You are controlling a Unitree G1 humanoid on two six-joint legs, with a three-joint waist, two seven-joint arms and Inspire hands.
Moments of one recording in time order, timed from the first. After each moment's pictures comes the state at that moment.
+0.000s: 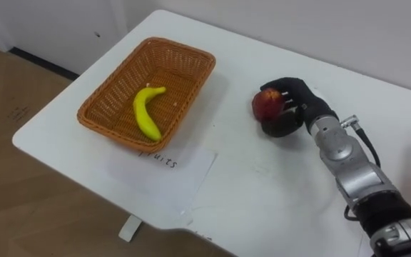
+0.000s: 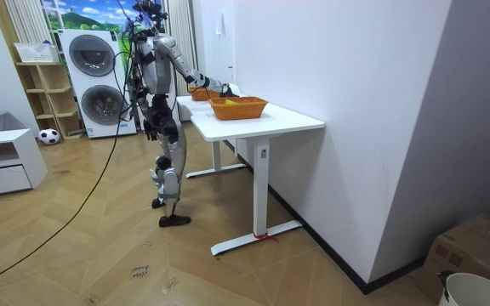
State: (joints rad) left arm 0.28 0.18 -0.08 0.92 0.31 0.14 0.18; right arm -0.49 -0.34 0.24 0.70 -0.20 0.01 -0.03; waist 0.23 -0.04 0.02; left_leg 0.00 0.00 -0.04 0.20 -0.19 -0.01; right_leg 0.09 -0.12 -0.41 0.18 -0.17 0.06
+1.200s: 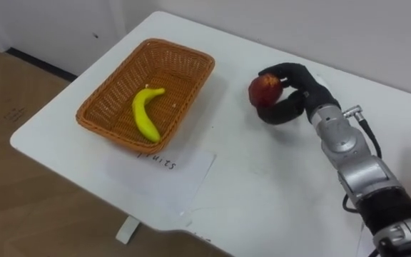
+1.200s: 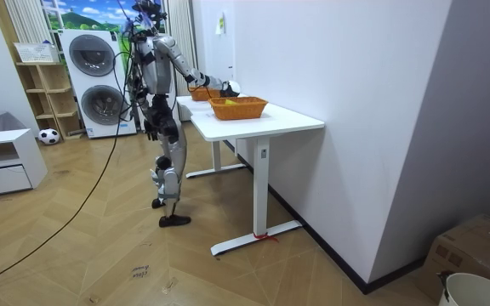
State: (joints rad) left arm 0.28 0.18 -0.08 0.92 0.34 0.15 0.18; right arm -0.49 -0.35 0.22 0.53 -0.15 0.02 -0.05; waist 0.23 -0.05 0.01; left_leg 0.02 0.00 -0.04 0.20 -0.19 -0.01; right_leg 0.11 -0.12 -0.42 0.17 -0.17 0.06
